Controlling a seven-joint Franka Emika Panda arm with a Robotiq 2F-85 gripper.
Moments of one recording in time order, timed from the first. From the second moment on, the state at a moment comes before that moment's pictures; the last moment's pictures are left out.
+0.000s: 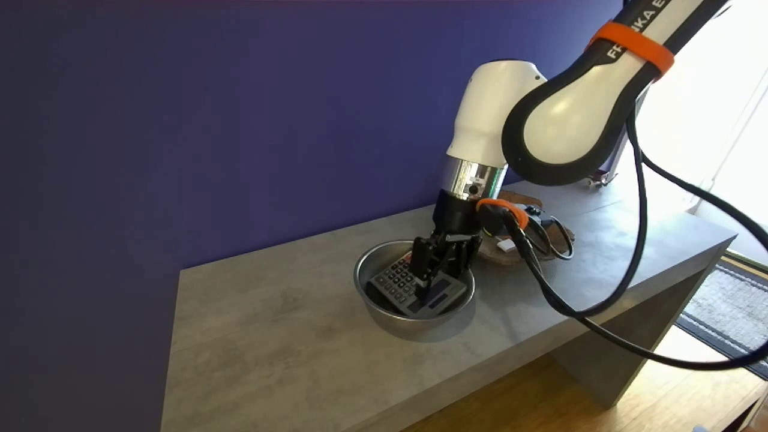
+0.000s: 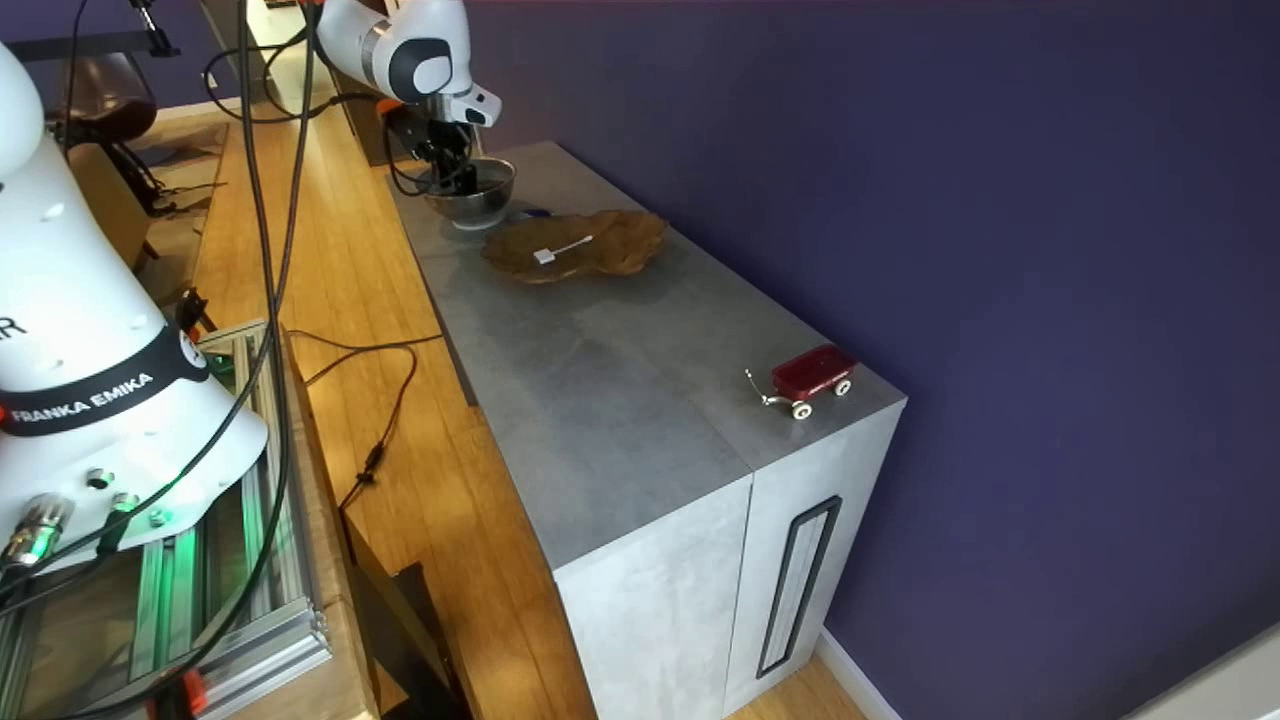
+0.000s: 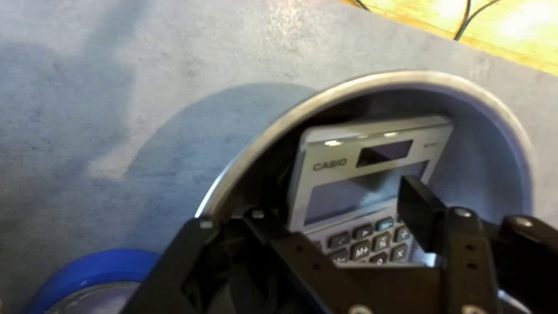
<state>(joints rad) 0.51 0.67 0.31 -1.94 0.24 2.76 0.40</state>
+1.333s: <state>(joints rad) 0.22 0.62 0.56 -1.87 0.68 2.73 0.25</state>
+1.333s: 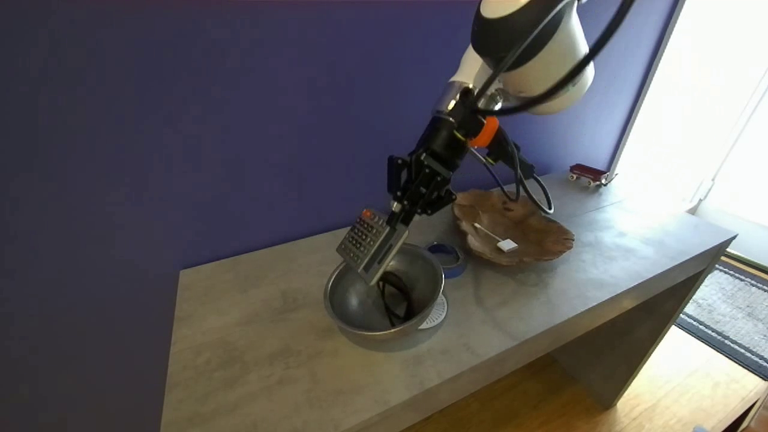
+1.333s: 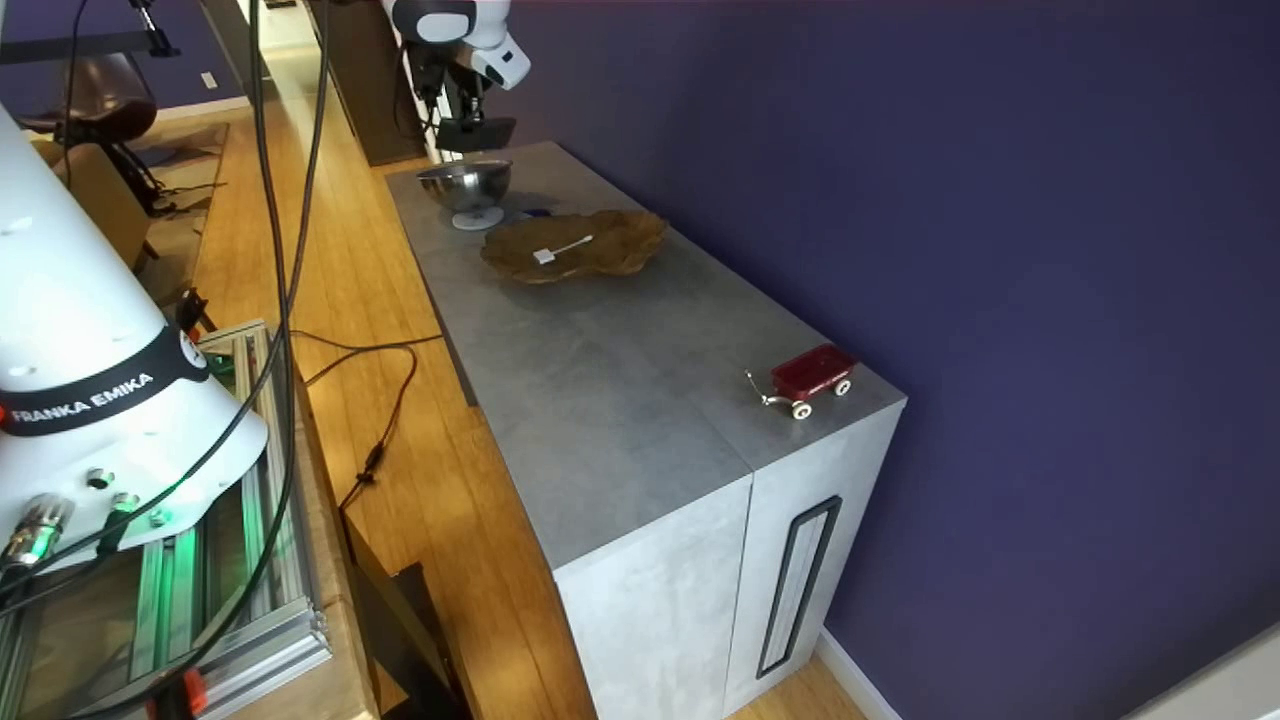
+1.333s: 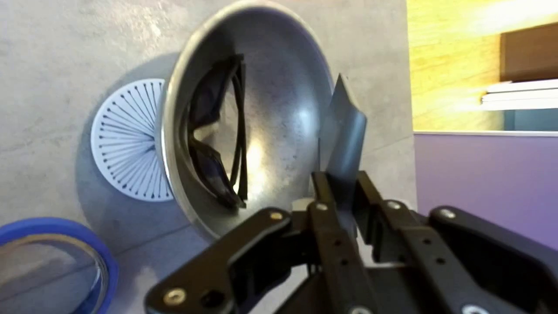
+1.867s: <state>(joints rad) 0.02 0.35 0.51 -2.01 0.98 2.28 -0.03</state>
